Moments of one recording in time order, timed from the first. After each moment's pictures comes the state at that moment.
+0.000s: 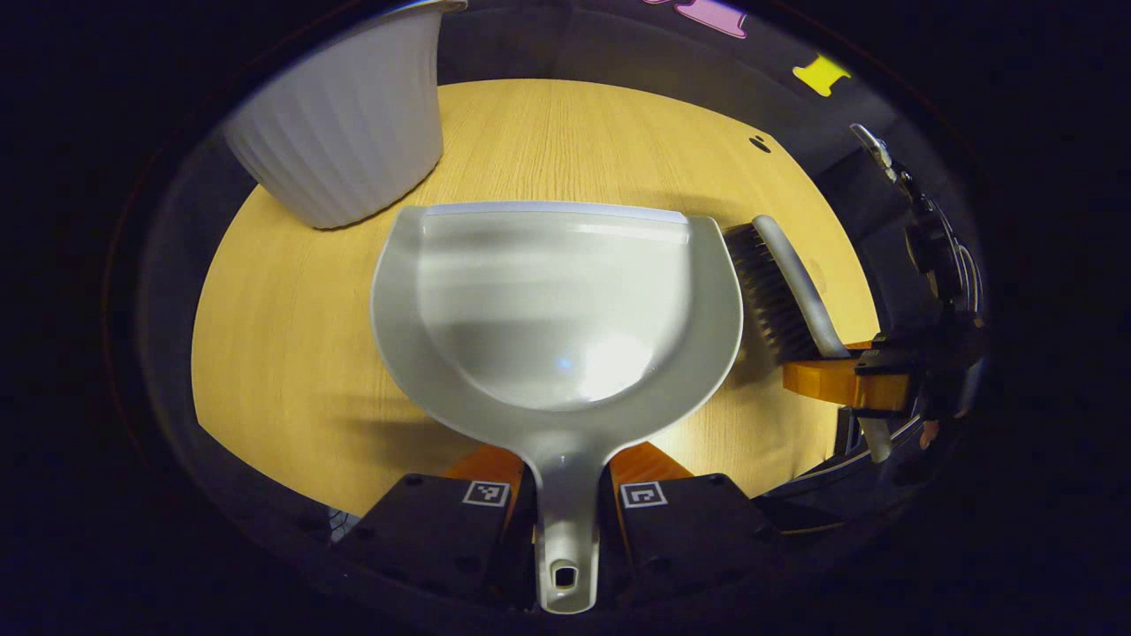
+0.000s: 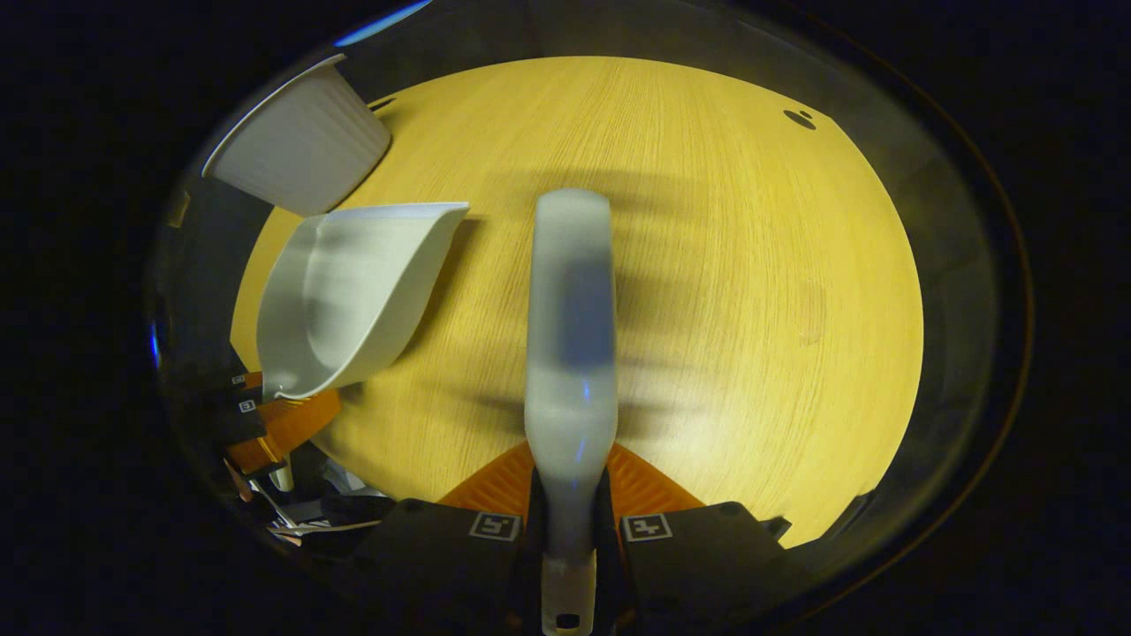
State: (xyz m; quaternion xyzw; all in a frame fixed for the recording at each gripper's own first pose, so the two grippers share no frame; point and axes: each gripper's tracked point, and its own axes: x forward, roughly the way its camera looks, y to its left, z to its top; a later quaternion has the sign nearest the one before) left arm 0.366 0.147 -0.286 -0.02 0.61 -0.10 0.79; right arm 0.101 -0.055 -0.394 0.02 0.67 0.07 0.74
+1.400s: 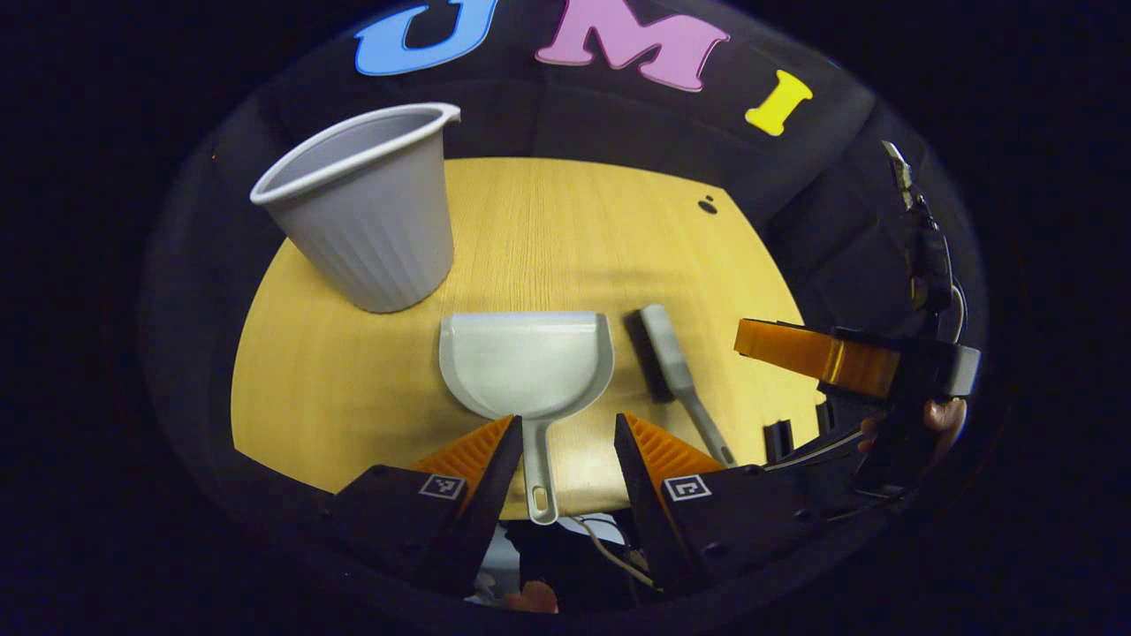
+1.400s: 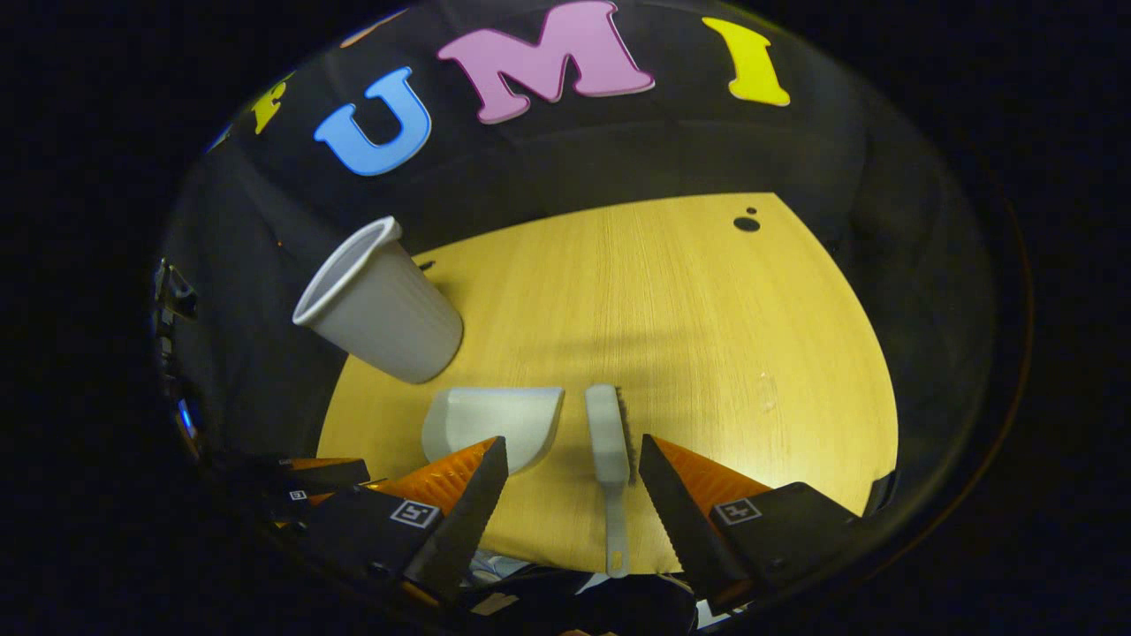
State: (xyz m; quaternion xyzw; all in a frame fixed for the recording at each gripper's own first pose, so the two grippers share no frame) left arm 0.347 0.151 -0.056 -0.04 0.48 -0.13 0.86; right arm 0.153 -0.039 -0.205 0.15 0.43 0.05 0.89
